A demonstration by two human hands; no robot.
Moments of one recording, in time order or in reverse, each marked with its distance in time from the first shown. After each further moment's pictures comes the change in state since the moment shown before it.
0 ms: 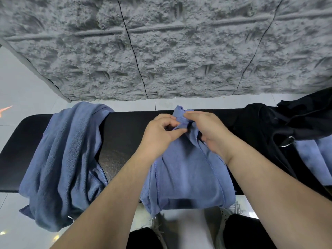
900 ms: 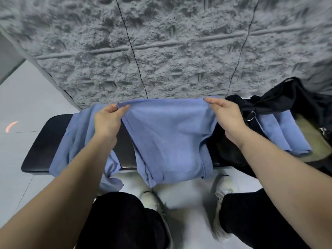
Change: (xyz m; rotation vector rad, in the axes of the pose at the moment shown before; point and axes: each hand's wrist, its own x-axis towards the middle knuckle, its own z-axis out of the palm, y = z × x) left_hand -0.057 0.042 -0.106 -0.140 0.437 -0.200; right_hand -0.054 0.004 -0.068 -0.159 0.275 -0.417
